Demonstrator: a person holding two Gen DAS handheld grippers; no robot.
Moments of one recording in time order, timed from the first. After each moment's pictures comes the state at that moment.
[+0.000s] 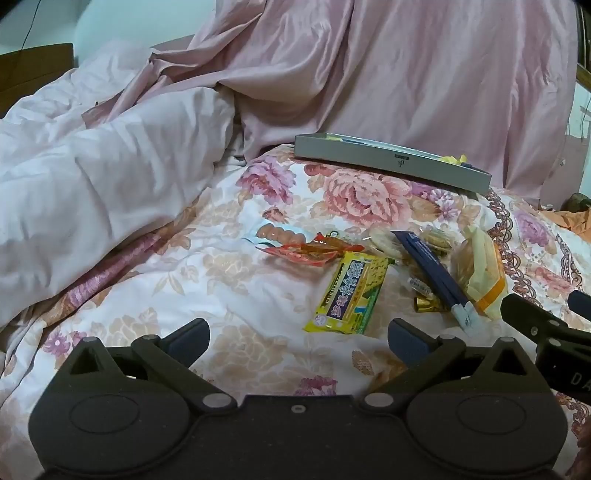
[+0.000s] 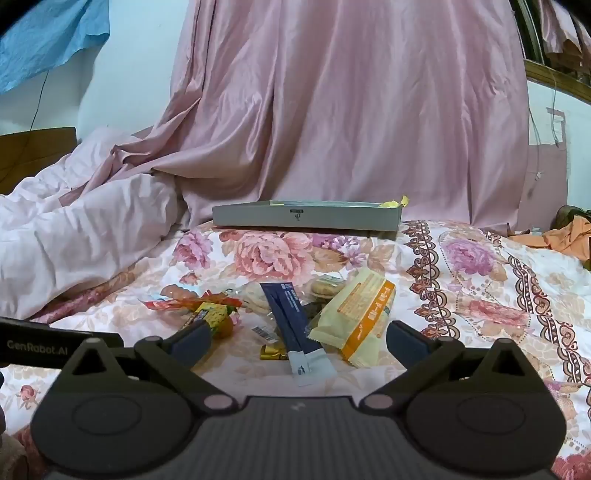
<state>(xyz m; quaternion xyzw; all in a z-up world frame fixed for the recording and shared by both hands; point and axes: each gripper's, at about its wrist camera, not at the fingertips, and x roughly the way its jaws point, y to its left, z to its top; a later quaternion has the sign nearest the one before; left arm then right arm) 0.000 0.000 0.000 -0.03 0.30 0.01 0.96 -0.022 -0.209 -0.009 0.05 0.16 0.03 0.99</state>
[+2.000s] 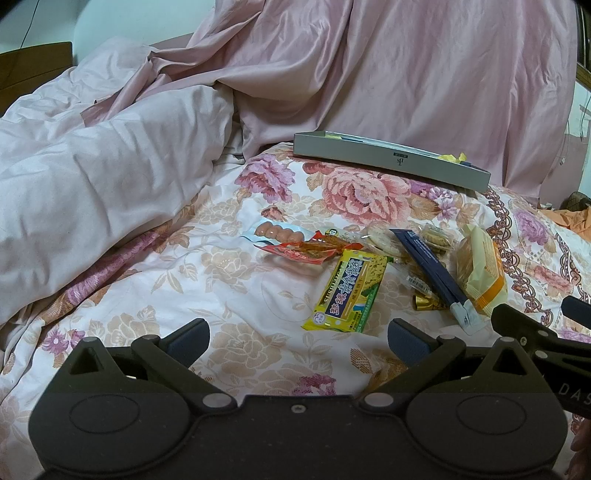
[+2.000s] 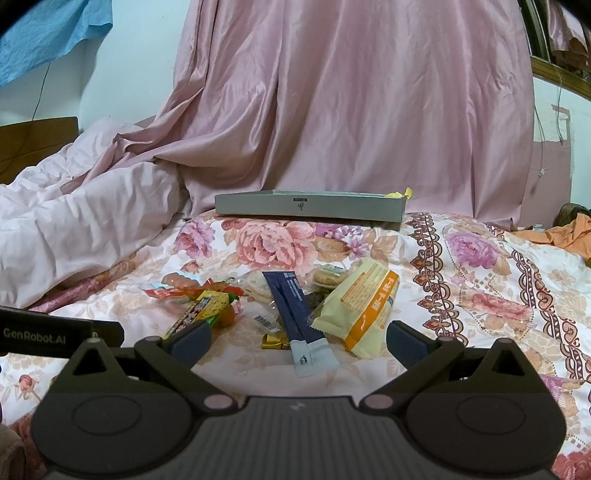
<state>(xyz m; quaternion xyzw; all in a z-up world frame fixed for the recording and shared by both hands) 0.000 0.000 0.000 -0.03 0.30 0.01 0.95 -0.020 -0.210 -0.010 0.04 0.17 0.03 0.98</state>
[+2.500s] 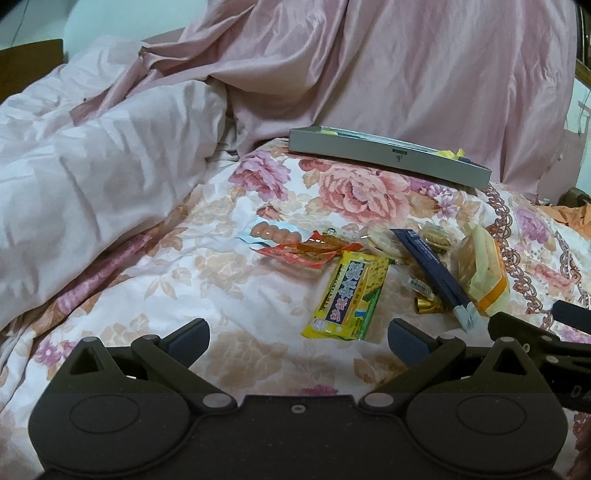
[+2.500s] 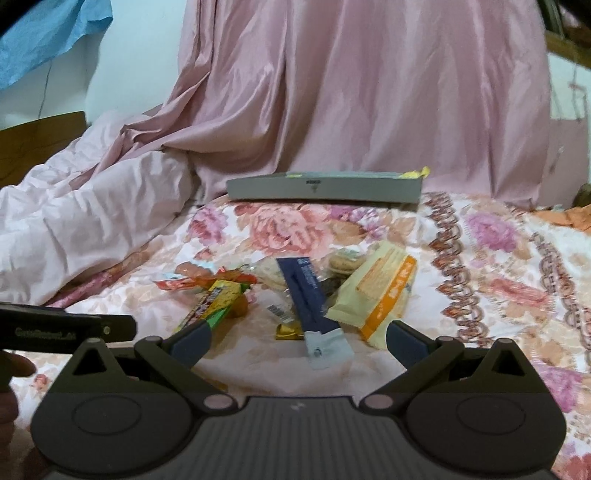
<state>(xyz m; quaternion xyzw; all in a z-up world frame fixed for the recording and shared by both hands) 0.019 0.003 -0.002 -0.03 0.31 -0.01 0.95 -0.002 -0.218 -0.006 0.06 0.21 0.07 0.97</state>
